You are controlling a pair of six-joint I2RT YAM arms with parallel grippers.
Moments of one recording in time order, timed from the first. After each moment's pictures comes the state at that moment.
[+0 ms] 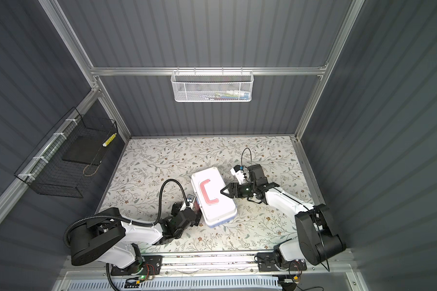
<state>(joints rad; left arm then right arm) -1.07 1.50 0.35 0.39 -0.69 -0.33 0.37 1.40 0.72 -0.15 -0.75 0.36</state>
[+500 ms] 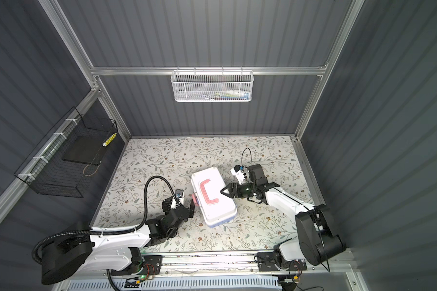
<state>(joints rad) -1.06 1.23 0.35 0.20 -0.82 -0.39 0.37 1.40 0.72 -0.15 -0.75 0.37</state>
